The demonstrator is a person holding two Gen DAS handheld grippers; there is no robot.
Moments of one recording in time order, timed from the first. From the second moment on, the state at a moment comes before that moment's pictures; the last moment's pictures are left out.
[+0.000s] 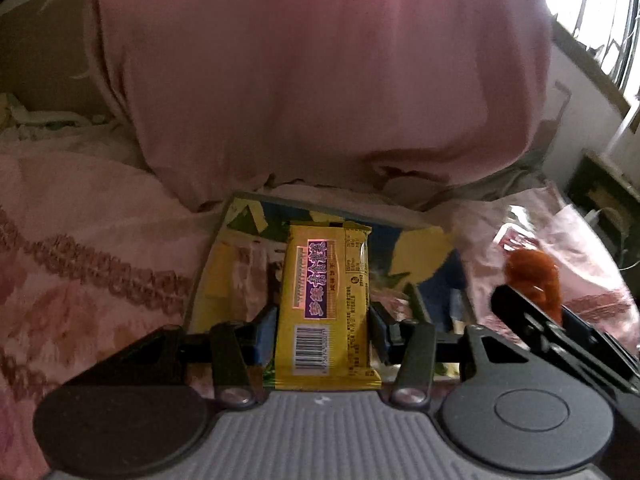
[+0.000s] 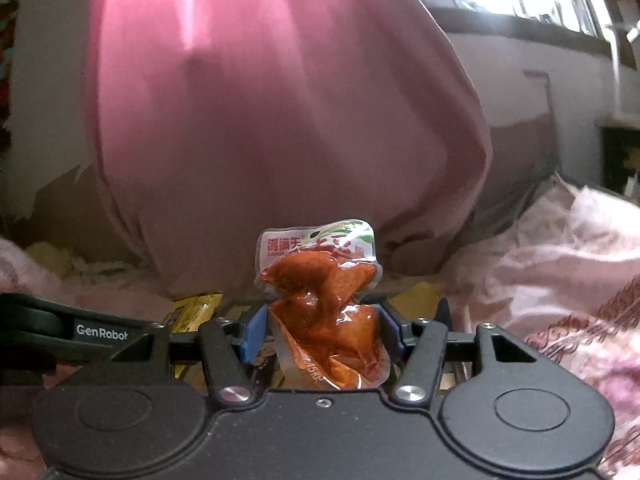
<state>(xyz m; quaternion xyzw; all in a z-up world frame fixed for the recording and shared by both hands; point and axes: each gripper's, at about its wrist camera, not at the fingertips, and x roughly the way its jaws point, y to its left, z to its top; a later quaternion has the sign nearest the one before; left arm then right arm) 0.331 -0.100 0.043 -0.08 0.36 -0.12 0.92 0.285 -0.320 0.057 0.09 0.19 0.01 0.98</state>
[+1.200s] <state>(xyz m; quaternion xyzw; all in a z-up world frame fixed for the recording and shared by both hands) 0.417 -0.175 -0.061 -0.04 0.43 -0.09 0.90 0.366 -0.366 -0.065 0.09 0.33 -0.04 0.94</state>
